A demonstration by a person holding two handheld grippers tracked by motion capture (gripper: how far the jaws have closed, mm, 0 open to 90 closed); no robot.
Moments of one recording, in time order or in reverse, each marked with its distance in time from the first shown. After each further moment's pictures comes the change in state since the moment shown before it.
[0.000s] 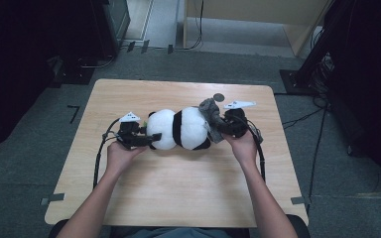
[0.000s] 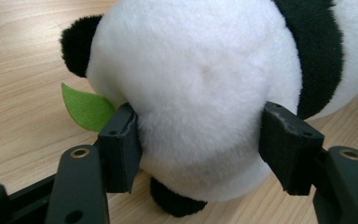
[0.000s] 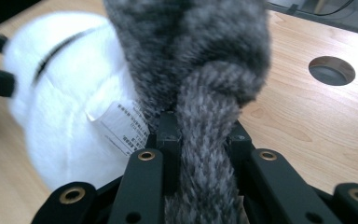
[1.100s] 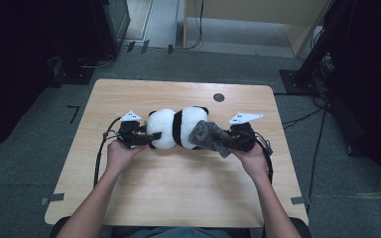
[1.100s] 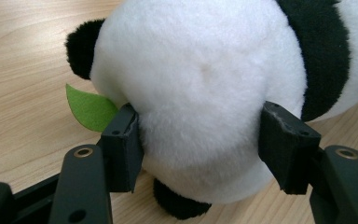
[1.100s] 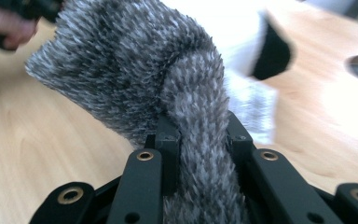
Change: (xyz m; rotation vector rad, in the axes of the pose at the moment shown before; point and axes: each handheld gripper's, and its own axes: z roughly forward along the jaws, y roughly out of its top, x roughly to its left) left arm -0.002 0.004 0.001 0.014 0.036 0.026; right arm 0.015 -0.024 -0.045 0.006 0.093 -0.113
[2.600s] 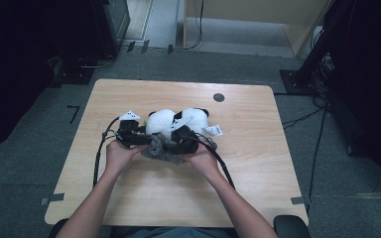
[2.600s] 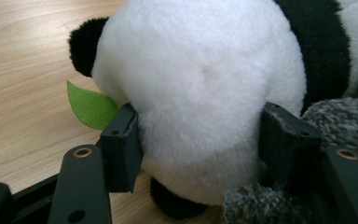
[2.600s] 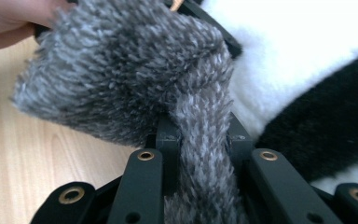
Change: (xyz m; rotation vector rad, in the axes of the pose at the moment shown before) left arm -0.001 0.001 -0.004 0.014 -0.001 -0.027; right arm 0.096 0.037 0.125 0.169 0.199 -0.174
